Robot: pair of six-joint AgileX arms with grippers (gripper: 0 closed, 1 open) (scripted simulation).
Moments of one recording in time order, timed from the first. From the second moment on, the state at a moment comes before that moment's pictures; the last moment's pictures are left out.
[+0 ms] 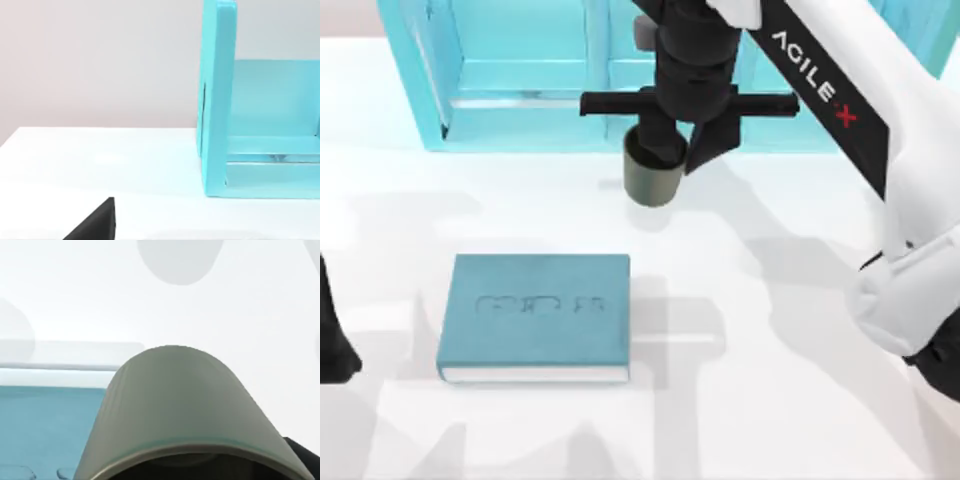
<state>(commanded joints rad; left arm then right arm) 0.00 0.00 0.00 0.00 0.00 0.00 0.63 2.73 3.07 -1.82 0.04 0.64</state>
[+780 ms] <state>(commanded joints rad) 0.00 0.00 0.00 0.00 0.00 0.00 0.63 3.03 3.46 -2.02 0.05 0.65</state>
